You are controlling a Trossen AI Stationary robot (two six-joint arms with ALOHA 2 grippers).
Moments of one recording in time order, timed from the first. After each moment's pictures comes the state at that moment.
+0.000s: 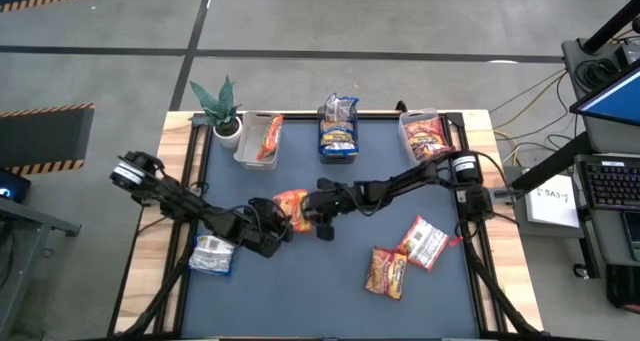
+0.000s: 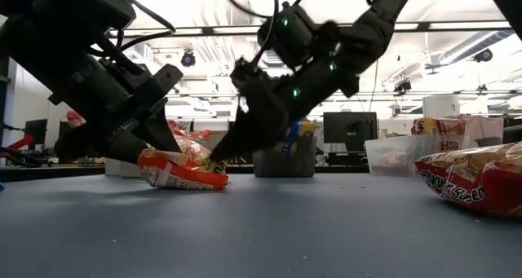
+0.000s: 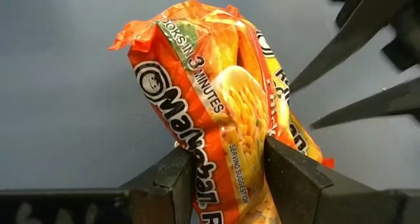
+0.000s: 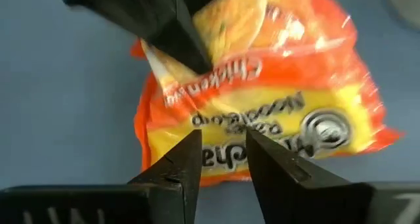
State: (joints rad) left arm -0.41 1.60 0.62 -0.08 -0.75 -1.47; right arm 0.00 2.04 1.12 0.34 -0.06 0.05
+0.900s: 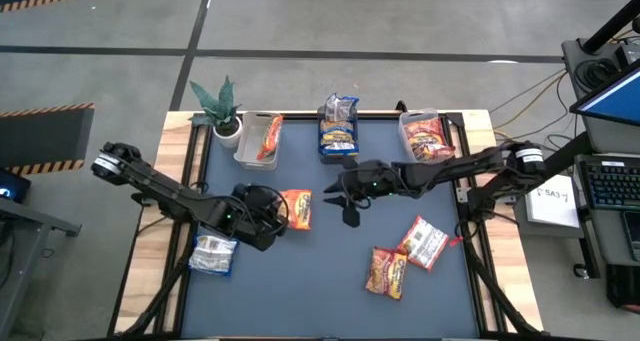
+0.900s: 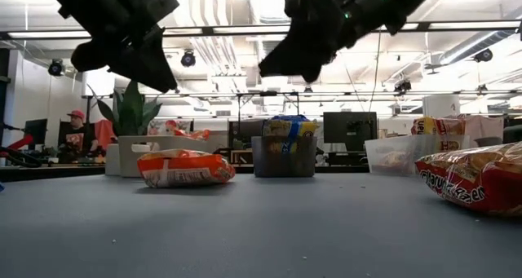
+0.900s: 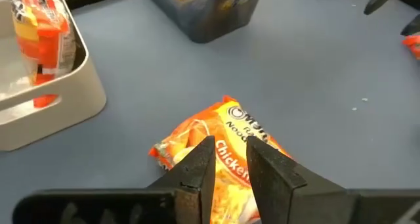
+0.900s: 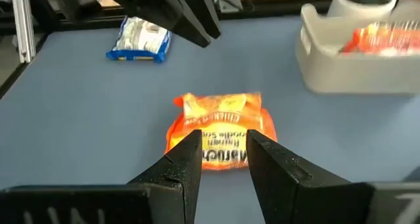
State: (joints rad) left arm -0.41 1.39 0.90 -0.66 -0.82 -1.21; right arm -0.02 1.56 0.94 0.17 -0.05 0.05
